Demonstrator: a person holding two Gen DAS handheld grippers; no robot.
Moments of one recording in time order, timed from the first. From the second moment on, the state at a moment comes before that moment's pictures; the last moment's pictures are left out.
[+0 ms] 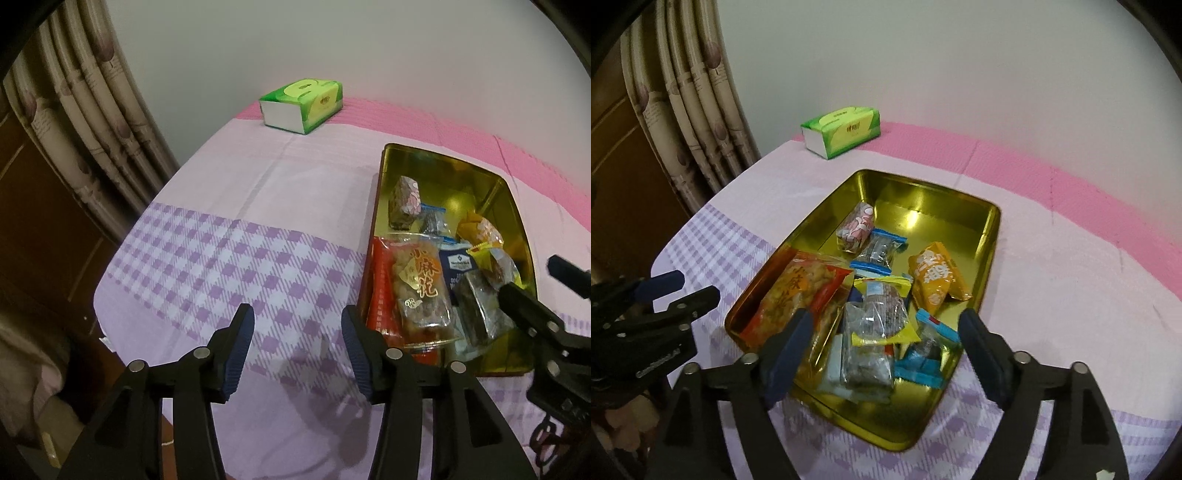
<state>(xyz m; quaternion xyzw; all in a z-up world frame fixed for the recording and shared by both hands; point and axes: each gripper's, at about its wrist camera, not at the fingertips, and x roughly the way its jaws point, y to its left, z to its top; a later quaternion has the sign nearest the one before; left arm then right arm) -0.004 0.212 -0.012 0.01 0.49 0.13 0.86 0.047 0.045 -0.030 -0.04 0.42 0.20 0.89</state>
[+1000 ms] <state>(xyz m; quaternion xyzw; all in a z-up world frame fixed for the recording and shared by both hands) -0.008 0.197 -0.012 0.03 0.49 0.12 0.86 0.017 0.033 -0.048 -0.03 0.45 0.17 0.88</state>
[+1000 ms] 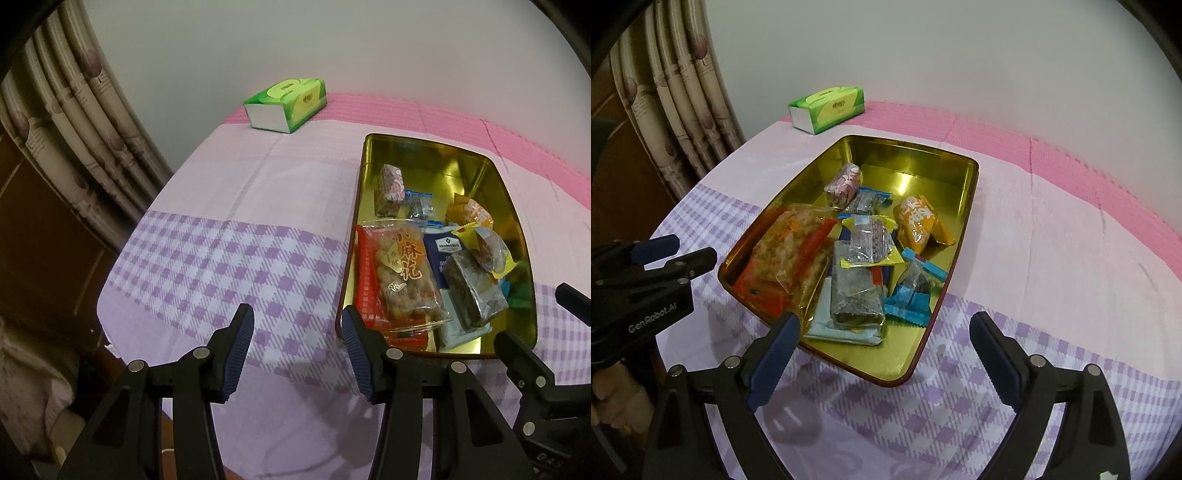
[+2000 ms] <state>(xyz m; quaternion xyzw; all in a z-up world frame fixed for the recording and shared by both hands) -0.009 0.193 -0.016 0.04 0.50 0.11 0.86 0.018 0.036 -0.054 -0.04 0.46 0.17 0.87</state>
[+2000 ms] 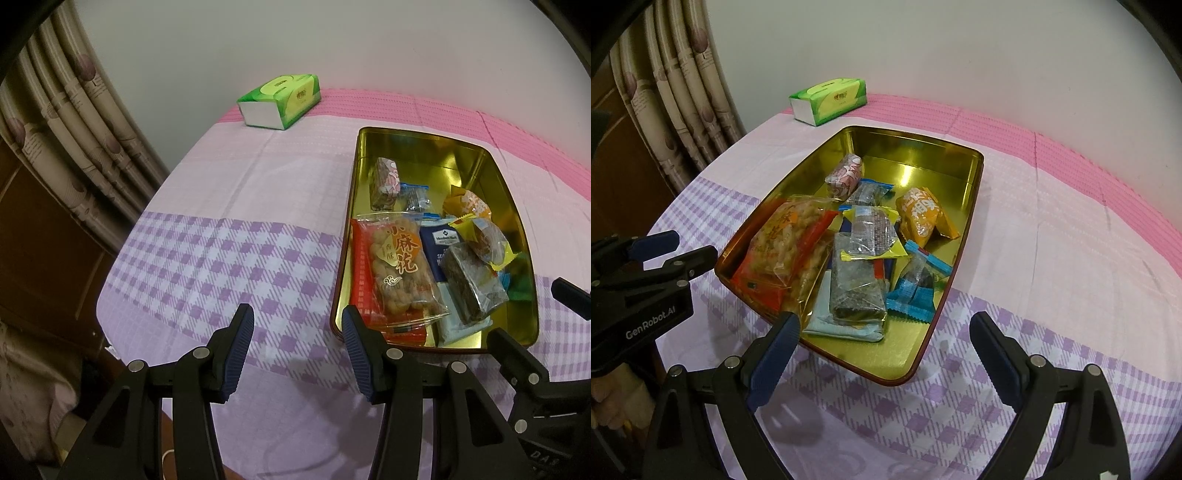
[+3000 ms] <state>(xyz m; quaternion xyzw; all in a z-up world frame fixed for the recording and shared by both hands) -0.009 0.194 -0.017 0.05 0.50 0.11 0.86 0.018 0.037 -0.059 -0.04 0.46 0.17 0.87</state>
